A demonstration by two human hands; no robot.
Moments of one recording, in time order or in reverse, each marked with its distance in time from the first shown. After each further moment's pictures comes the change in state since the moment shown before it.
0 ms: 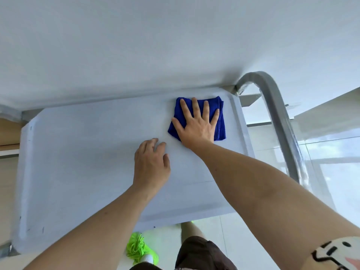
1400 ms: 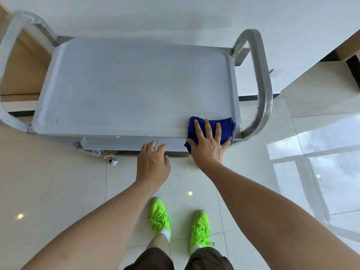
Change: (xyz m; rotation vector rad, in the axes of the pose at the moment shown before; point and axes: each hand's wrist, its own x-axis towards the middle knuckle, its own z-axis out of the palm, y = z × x) left_hand -0.314 -0.033 0.067 -0.045 -0.007 -0.016; right_hand -0.374 0.040 0.046 -0.031 -0.079 0.121
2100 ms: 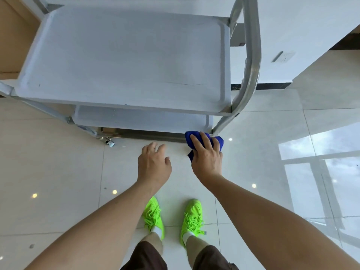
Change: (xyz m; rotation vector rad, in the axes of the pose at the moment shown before) left_hand -0.061 0.043 0.091 0.032 -0.053 -0.151; right_hand -0.074 0.090 0.051 0.183 -0.020 -0.182
